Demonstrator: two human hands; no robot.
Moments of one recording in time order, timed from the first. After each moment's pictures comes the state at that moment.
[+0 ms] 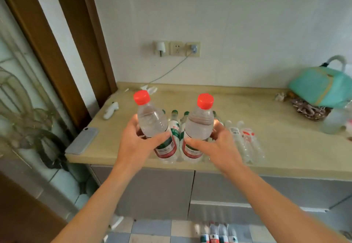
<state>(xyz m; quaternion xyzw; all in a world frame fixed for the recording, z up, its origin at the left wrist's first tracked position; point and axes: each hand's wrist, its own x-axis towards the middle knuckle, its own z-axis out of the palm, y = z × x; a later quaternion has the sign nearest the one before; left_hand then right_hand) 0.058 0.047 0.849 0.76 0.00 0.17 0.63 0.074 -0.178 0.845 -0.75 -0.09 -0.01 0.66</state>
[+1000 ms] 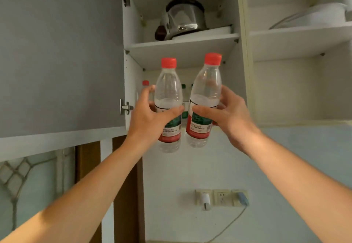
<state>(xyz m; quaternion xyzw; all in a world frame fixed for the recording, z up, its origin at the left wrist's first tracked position) 0.272 0.233 1.293 0.71 -0.20 0.45 0.50 0.279 0.028 1.293 -0.64 -0.36 -0.31 0.61</state>
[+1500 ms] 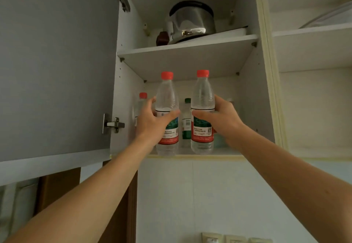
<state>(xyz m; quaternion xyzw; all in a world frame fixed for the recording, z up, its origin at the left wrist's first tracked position) 0.437 0.231 1.337 0.70 -0.13 0.47 0.52 0.461 0.034 1.353 -0.68 -0.32 -0.28 0.59</state>
